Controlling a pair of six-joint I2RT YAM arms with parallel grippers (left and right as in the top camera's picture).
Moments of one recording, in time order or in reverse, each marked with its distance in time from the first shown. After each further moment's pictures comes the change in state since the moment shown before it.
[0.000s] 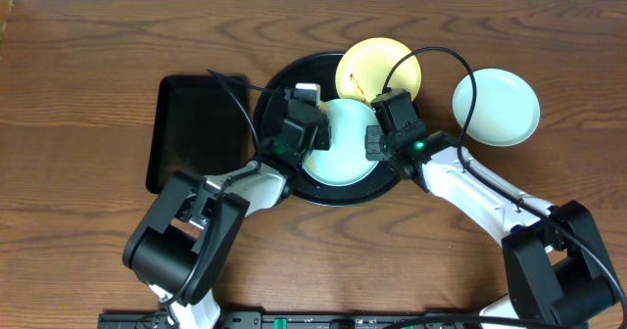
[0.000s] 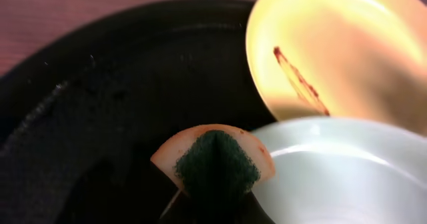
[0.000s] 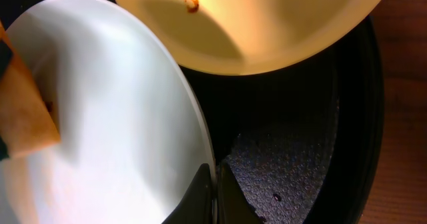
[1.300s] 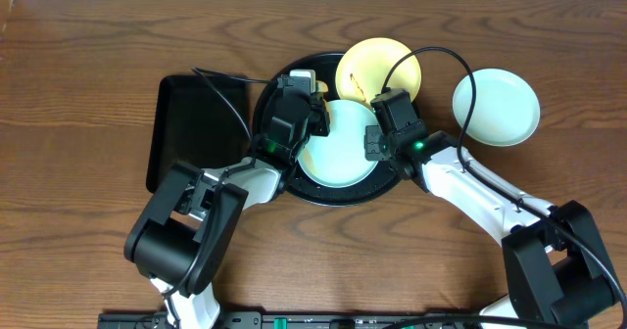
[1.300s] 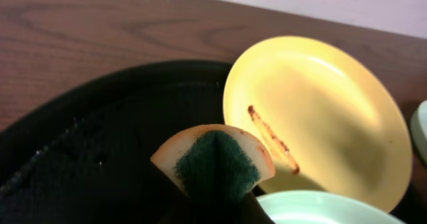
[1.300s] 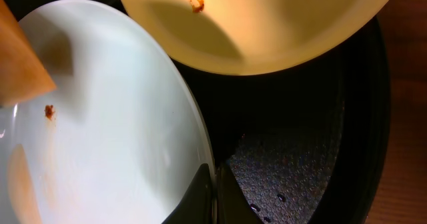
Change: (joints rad) left arm 0.042 0.037 0.005 0.186 0.084 0.000; right arm 0.000 0.000 0.000 0.003 -0.006 0.000
